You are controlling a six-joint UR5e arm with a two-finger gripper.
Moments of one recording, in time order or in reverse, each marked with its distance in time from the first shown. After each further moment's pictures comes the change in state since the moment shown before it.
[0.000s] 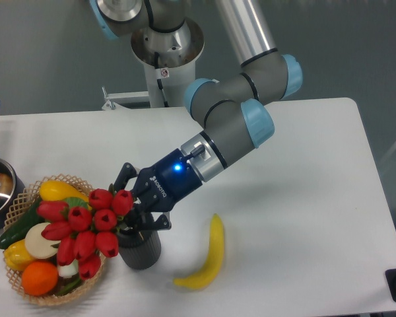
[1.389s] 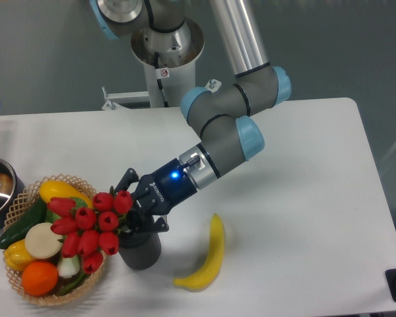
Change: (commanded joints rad) arm -0.003 -0.032 -0.063 -0.002 0.002 0.106
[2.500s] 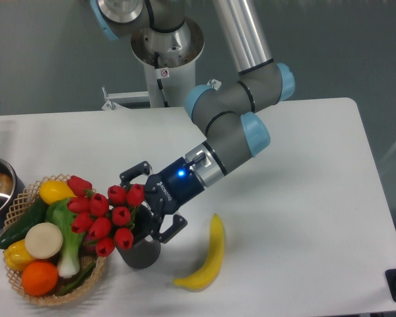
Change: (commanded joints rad) arm 0.049 0.069 0.028 -0.005 0.141 0.017
